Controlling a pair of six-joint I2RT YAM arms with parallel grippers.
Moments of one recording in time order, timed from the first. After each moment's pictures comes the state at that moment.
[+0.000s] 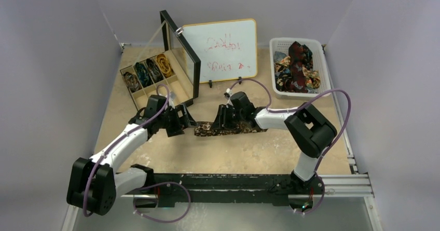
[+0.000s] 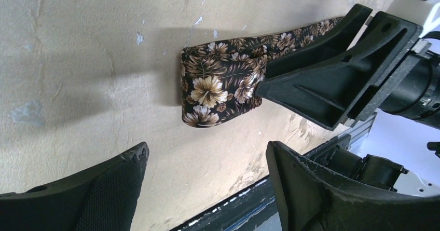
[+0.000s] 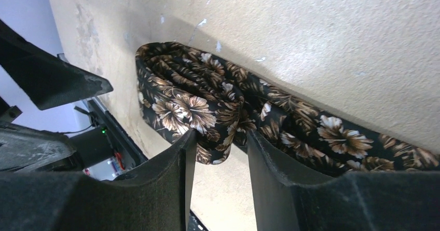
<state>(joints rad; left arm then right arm) -0.28 1.11 0.59 -0.37 0.41 -0.69 0.72 1.77 0.86 0.13 -0.41 0.81</state>
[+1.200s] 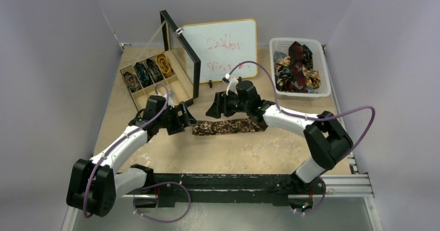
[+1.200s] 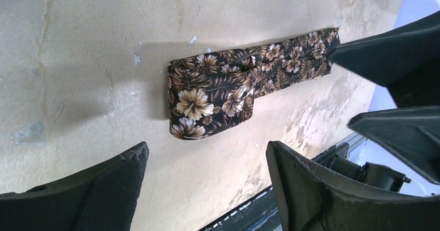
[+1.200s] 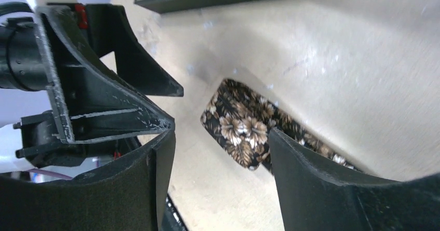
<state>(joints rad) -0.27 1.12 0.56 -0.26 0.42 -0.70 0.70 1.61 0.92 0.14 -0.43 0.58</state>
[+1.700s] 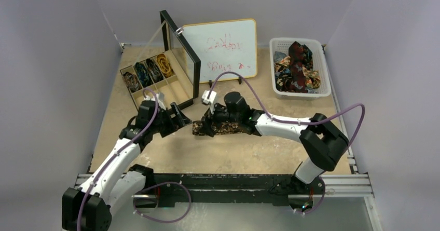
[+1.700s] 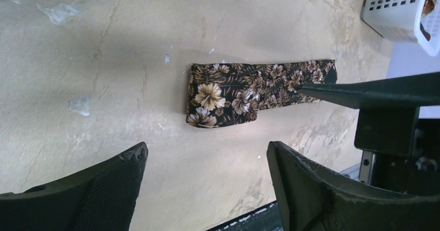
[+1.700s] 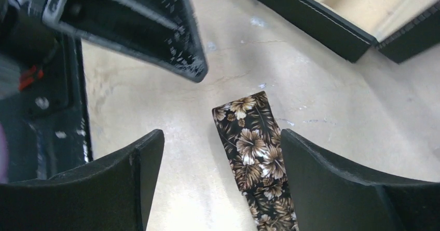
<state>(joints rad) -0.27 0.88 0.54 -0.38 0.26 -0.76 0.85 1.61 0.90 0.27 -0.43 0.04</state>
